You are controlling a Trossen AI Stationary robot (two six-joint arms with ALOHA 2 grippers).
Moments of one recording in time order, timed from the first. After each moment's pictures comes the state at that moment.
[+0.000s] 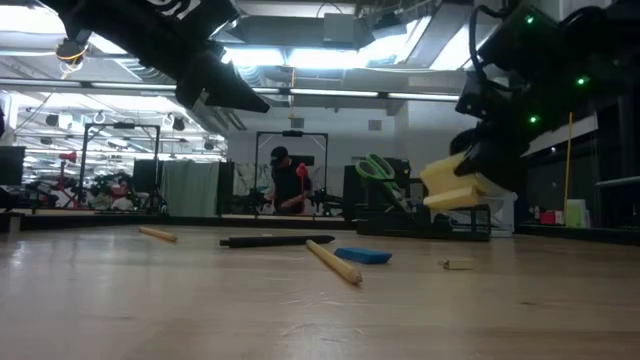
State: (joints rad) left arm -0.15 1.24 0.58 0.22 -0.63 0.25; right arm 0.04 1.21 0.44 -0.08 0.91 -0.04
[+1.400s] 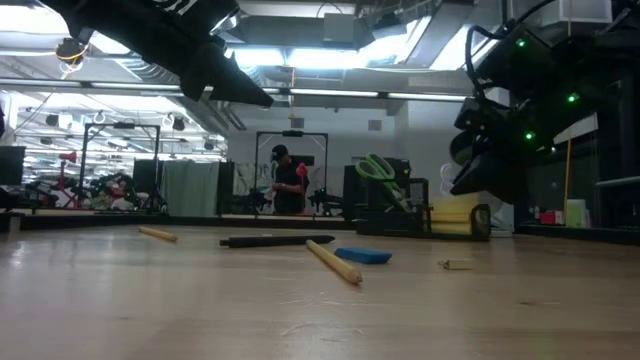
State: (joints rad) left arm -0.15 1.24 0.58 0.26 -0.63 0.25; right arm -0.09 1.21 0.35 0.11 0.72 -0.14
